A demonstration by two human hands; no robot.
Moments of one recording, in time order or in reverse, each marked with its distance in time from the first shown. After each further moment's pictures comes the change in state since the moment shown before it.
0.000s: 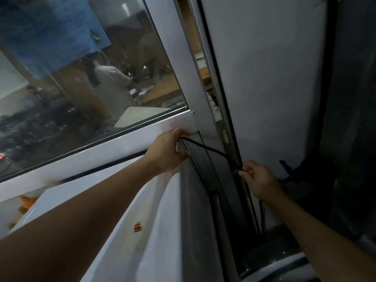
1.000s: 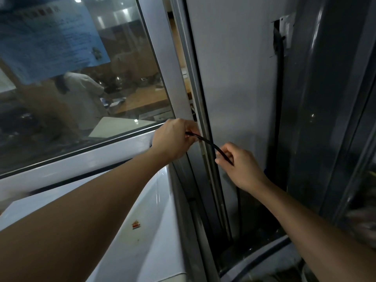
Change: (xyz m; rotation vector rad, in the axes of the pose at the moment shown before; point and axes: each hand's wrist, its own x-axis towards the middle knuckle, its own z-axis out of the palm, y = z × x) left_hand 0.006 0.047 -0.034 -0.080 0.176 0.209; right_hand -0.029 -0.112 -0.068 -0.055 0.070 -0.210
